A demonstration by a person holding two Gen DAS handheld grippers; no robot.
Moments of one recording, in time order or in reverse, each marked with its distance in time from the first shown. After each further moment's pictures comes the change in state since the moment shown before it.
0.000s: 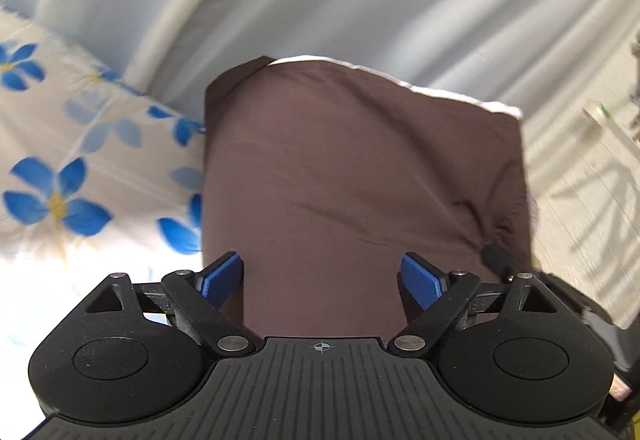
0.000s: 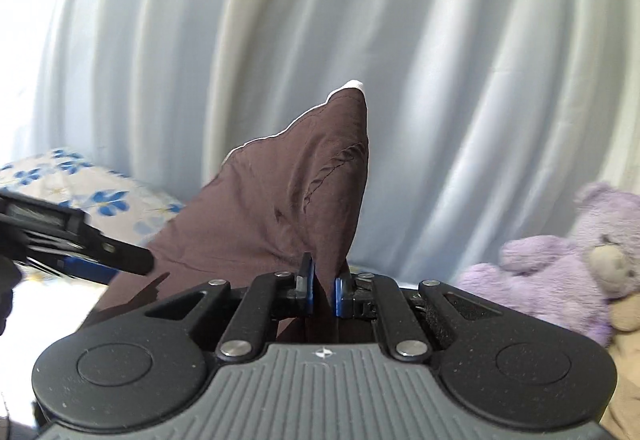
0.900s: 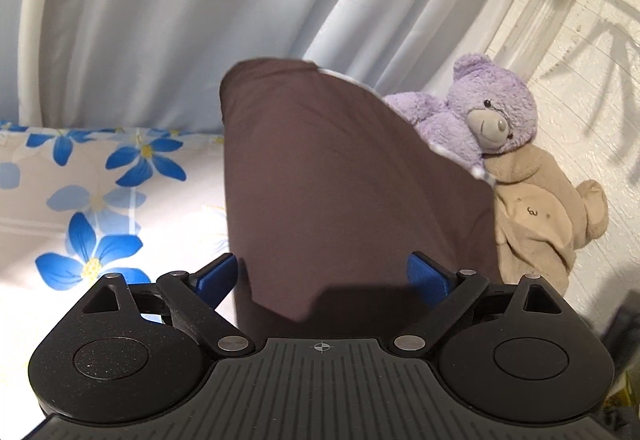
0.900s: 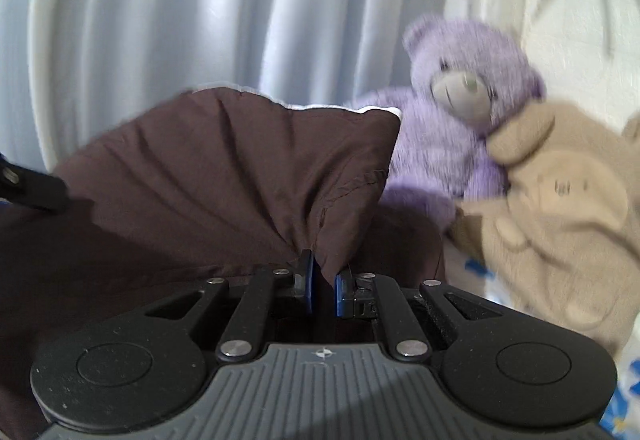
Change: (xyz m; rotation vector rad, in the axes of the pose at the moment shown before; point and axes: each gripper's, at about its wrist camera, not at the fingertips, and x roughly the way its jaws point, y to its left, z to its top) left arm 0.096 -0.085 -0.022 0.305 0.126 0.031; right arm 0.030 -0.090 -0.129 0.272 0.180 -0.306
